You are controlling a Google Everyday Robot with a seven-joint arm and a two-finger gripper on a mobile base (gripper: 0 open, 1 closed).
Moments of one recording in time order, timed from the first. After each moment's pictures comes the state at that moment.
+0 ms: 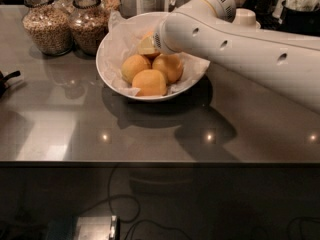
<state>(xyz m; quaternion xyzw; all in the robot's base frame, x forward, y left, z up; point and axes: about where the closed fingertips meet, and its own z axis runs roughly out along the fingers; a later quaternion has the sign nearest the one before) 0.728 0.004 0.897 -0.22 0.86 0.06 0.45</state>
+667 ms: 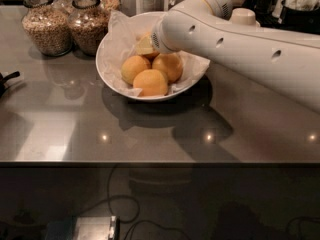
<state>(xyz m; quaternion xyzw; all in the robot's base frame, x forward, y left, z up) 0.732 0.006 0.896 -0.22 0.86 0.06 0.45</state>
